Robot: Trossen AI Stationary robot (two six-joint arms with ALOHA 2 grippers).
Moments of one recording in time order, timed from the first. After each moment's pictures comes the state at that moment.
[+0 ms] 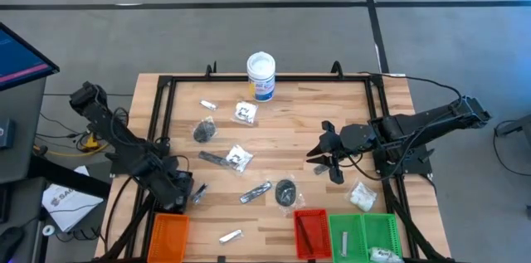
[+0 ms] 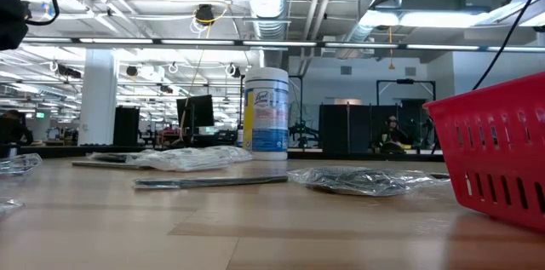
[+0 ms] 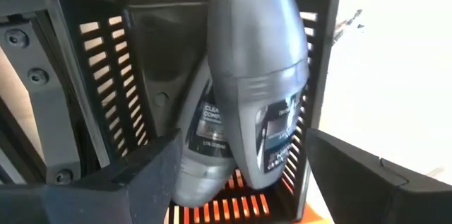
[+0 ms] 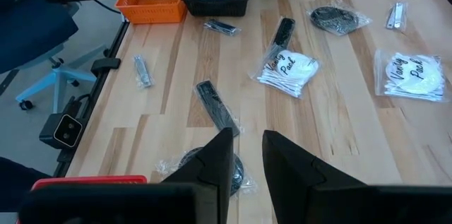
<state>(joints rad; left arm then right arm) -0.83 1.04 0.63 -0.94 -0.04 -2.23 0.27 1.10 0.96 -0.46 0.13 0.21</state>
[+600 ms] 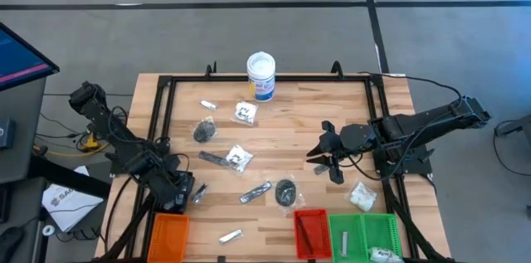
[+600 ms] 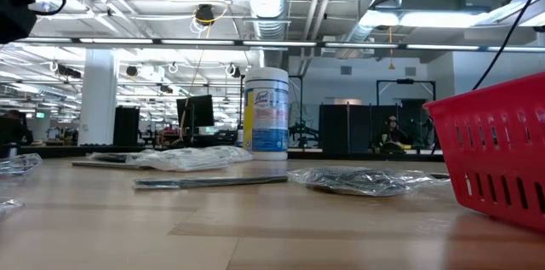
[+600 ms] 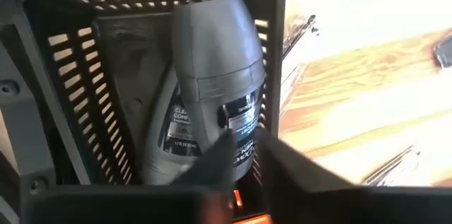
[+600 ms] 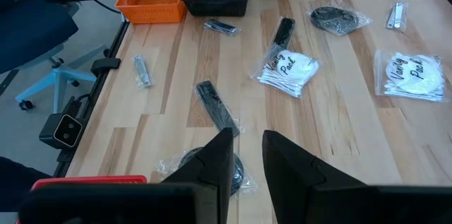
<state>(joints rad) -0.81 1.02 0.66 -0.94 -0.11 -2.19 0.27 1.10 0.96 -0.46 0.13 0.21</state>
